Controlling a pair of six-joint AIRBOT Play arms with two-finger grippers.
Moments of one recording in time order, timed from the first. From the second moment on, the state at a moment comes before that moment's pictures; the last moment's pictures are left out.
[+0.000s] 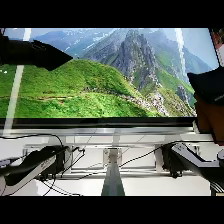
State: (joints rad) left arm 0.01 -1.03 1.46 0.72 -1.43 -1.14; right arm -1.05 -1.10 1.78 -1.68 1.73 1.90
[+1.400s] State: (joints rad) left arm 0.01 -1.03 1.46 0.72 -1.43 -1.14; right arm -0.16 -1.19 1.78 -1.63 1.38 1.57
